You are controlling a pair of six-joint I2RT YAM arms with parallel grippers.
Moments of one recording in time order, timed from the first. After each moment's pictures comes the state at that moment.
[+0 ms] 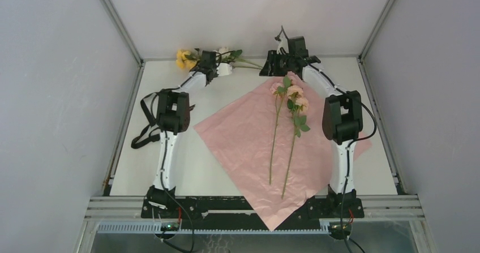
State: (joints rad) left arm -0.25 2.58 2.16 -0.27 -0.29 1.25; right arm 0.26 2.17 1.89 -0.40 -0.53 0.27
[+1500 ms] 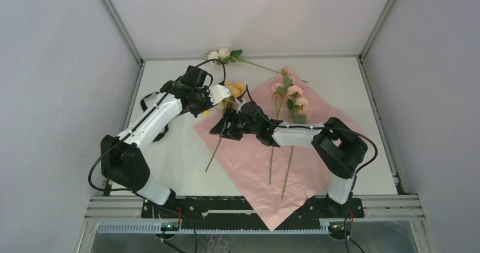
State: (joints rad) left arm -0.41 1.54 1.36 -0.88 0.02 0.78; right arm 0.86 1.80 1.03 0.31 -0.32 1.07
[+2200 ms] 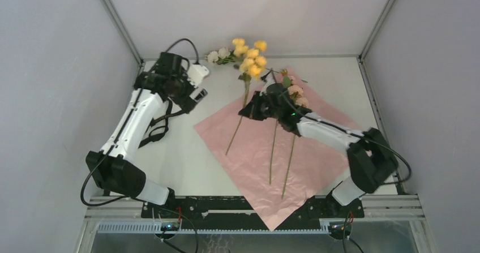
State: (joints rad) left arm -0.31 1.48 1.52 -1.01 0.04 0.60; right arm 0.69 1.62 1.03 0.10 -0.25 0.79
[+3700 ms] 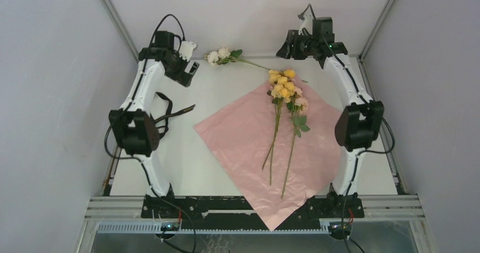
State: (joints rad) left arm -0.08 1.82 1.79 -0.97 0.08 0.47; right arm 0.16 1.90 1.90 -0.56 -0.47 0.21
